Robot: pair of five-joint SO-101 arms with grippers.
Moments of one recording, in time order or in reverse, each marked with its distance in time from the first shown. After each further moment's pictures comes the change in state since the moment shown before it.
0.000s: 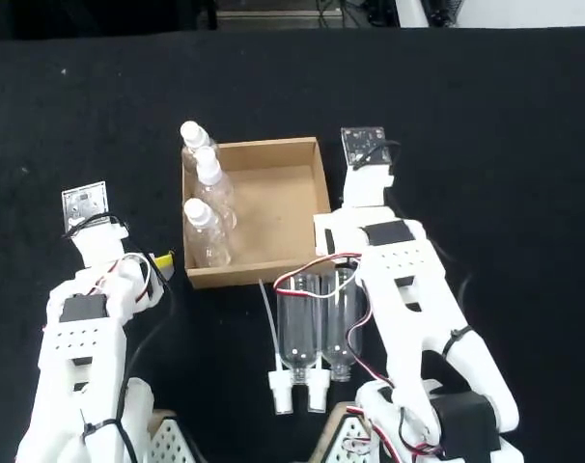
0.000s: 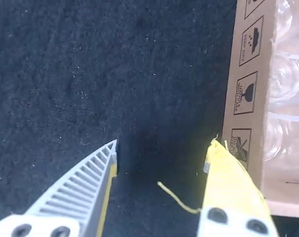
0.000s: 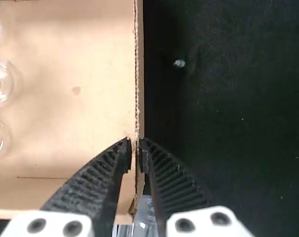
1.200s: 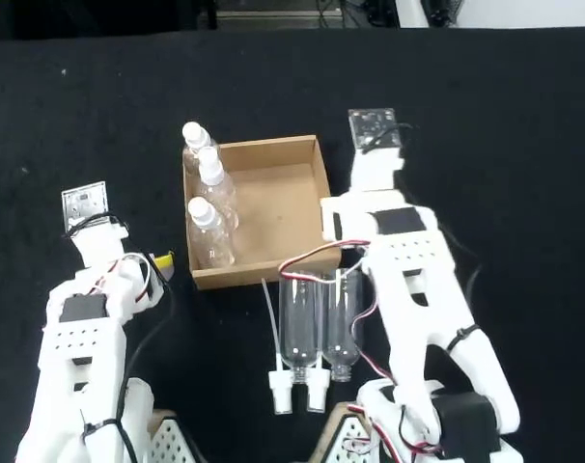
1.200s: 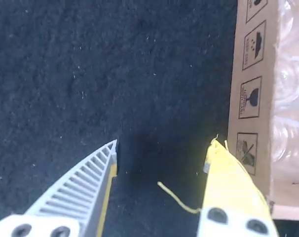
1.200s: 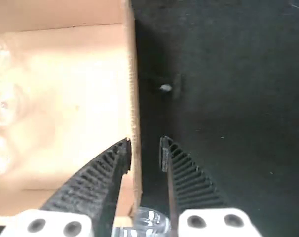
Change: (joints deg) left arm 0.0 0.0 -0.1 0.2 0.0; right arm 1.3 0.0 -6.2 3.0 2.7
